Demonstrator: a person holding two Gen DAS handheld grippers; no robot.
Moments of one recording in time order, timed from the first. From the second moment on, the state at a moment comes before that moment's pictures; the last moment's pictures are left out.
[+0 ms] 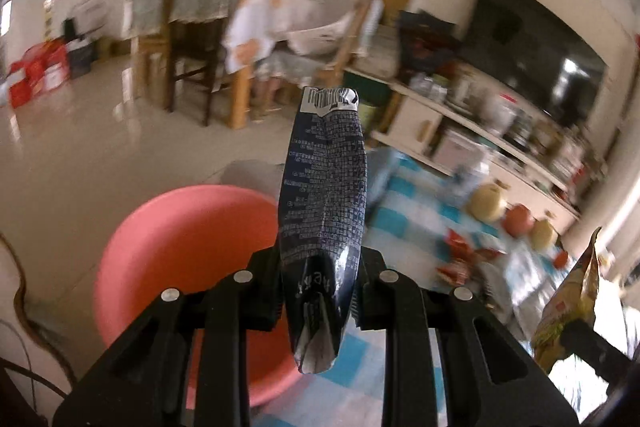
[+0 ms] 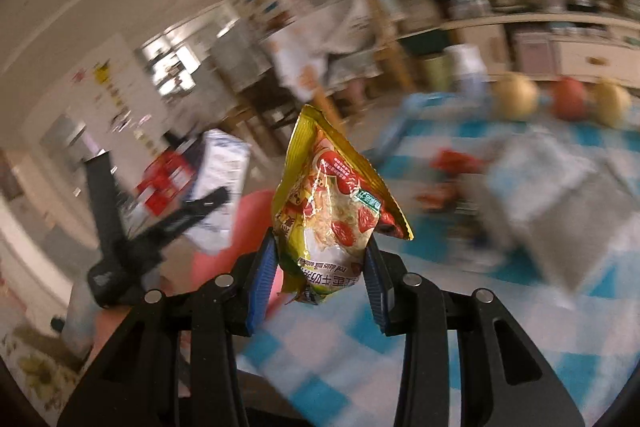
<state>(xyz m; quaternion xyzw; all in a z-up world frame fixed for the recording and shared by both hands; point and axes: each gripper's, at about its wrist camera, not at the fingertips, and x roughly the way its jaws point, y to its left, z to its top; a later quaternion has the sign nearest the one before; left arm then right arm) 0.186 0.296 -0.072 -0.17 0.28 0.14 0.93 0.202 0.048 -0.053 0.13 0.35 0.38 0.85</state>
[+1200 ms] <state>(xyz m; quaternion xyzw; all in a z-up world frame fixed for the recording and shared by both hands) 0.204 0.258 -0.062 -0.04 0.27 0.22 0.94 0.185 0.064 -0.074 0.03 0.31 0.25 0.92</state>
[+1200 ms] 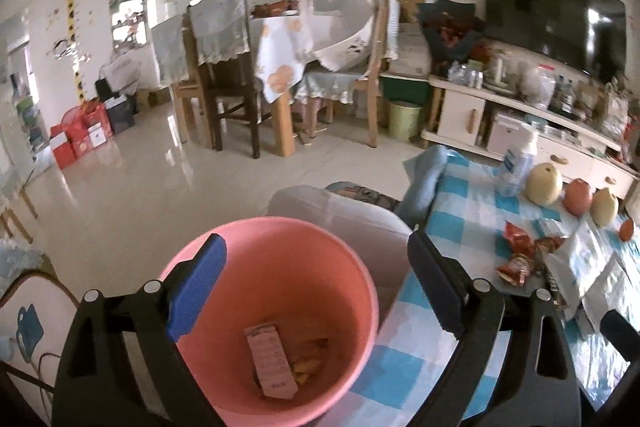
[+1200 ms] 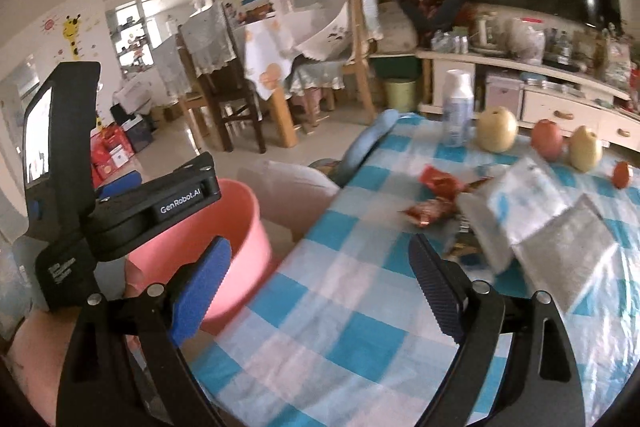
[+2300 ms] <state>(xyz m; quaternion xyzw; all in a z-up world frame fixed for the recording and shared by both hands) 0.233 0.141 -0.065 0.05 0.26 0.17 0.95 0.200 -0.072 -0.090 0.10 0.34 0.17 0.92</state>
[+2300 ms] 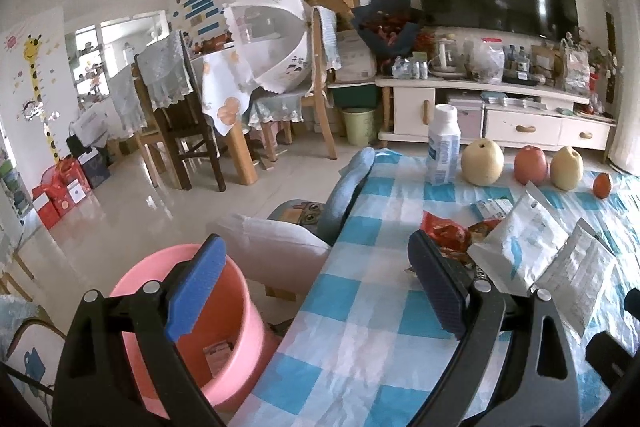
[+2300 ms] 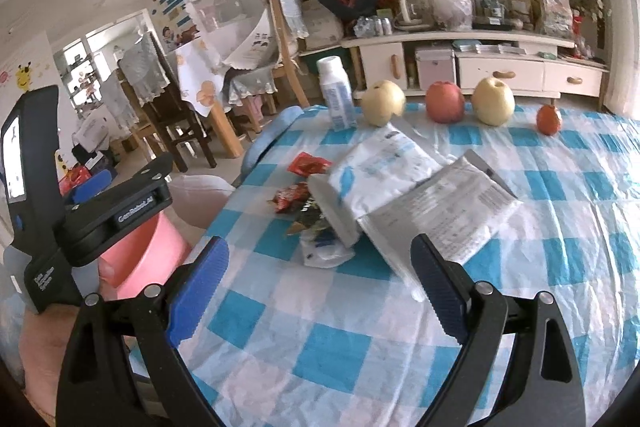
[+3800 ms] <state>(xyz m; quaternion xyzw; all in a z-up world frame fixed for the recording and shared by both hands) 0.303 0.031 -0.145 0.13 0.39 -0.07 0.91 0.291 -0.192 -0.155 0.33 0.41 0.22 0.82</state>
